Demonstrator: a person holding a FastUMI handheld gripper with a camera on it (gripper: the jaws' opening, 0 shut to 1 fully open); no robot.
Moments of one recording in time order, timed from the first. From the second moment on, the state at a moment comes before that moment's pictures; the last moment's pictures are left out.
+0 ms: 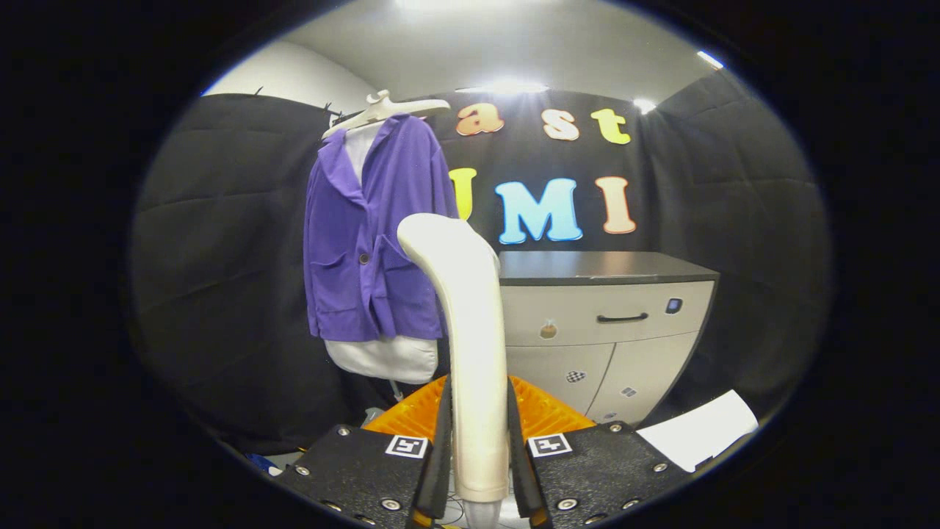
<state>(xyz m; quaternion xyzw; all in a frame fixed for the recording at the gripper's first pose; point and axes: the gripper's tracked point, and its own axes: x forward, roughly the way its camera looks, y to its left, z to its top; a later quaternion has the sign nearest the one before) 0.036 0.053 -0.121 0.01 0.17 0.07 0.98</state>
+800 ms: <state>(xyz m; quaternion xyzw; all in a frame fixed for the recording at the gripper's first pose) -0.039 -0.048 -0.050 0.07 0.10 -0.01 0.99</state>
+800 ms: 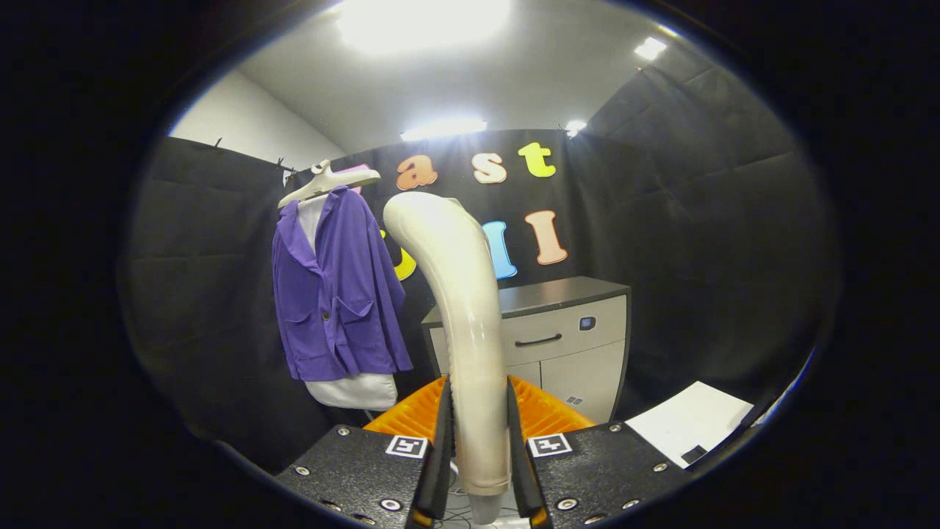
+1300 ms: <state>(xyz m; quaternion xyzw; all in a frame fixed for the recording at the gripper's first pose) -0.044 -0.064 -0.042 0.06 0.10 -0.01 0.99</state>
